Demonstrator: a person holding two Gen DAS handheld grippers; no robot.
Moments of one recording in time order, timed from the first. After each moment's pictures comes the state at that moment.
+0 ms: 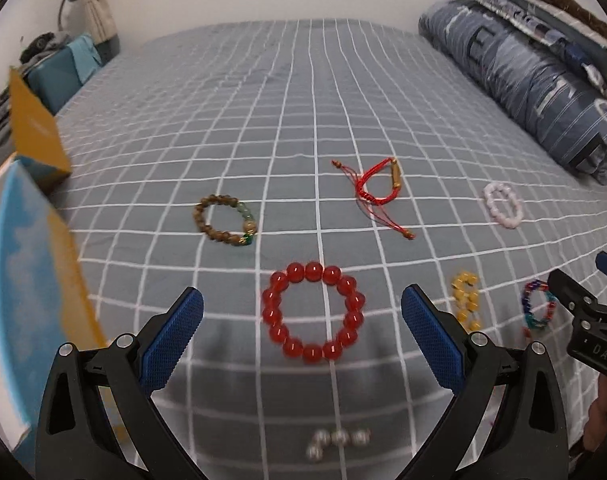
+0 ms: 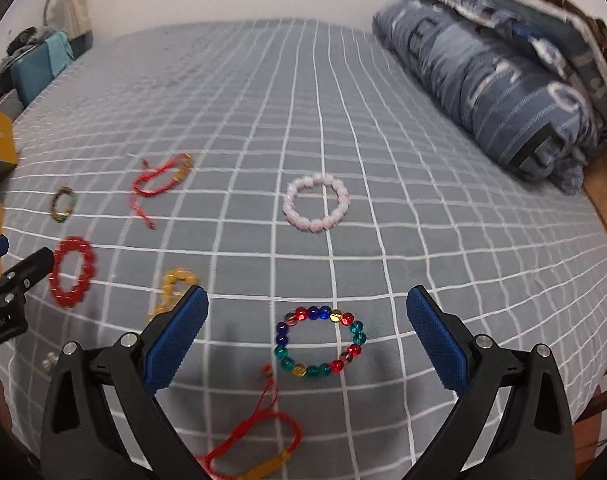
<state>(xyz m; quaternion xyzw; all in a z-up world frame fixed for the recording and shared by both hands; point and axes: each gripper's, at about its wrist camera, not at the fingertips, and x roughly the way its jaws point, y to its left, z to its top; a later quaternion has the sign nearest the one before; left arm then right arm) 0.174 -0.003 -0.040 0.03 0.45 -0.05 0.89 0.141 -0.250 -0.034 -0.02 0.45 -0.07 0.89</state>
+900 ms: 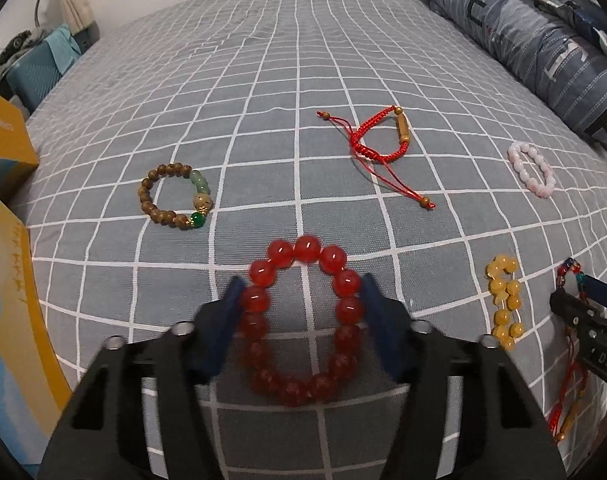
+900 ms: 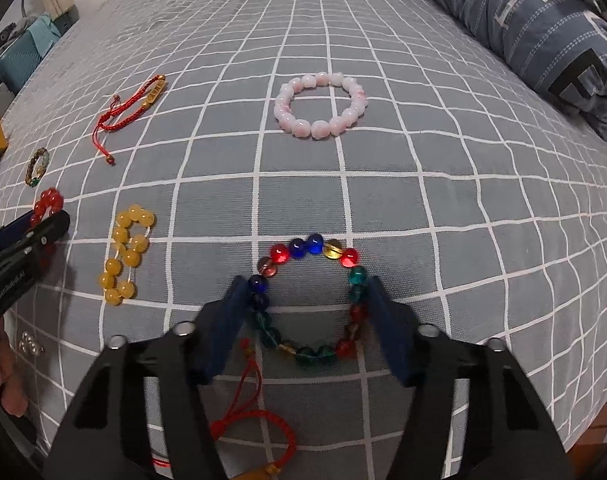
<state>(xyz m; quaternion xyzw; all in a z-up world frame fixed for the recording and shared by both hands) 0.195 -0.021 -0.089 0.06 0.49 -0.05 0.87 0.155 -0.265 -0.089 0.02 0.55 -0.04 0.84</state>
